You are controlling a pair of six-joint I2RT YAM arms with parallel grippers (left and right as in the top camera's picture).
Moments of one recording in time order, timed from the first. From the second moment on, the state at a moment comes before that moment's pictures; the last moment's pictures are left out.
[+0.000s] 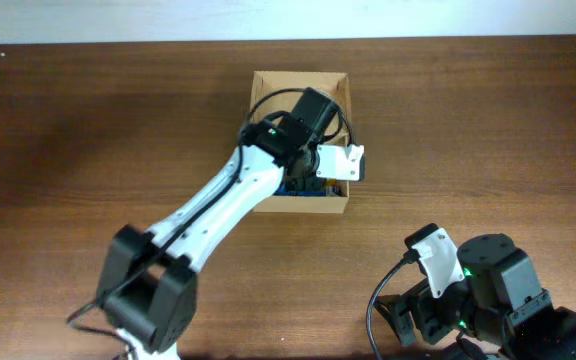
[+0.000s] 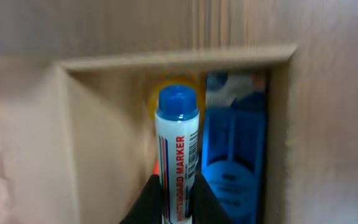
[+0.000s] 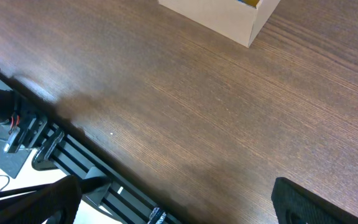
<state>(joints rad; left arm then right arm) -0.63 1.92 1.59 -0.81 0.06 1.04 0.49 0.71 1.06 -1.31 -0.23 0.07</state>
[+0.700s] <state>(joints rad) -0.61 2.06 1.59 -0.67 -0.18 1.12 0.49 0.71 1.06 -1.31 -0.23 0.07</state>
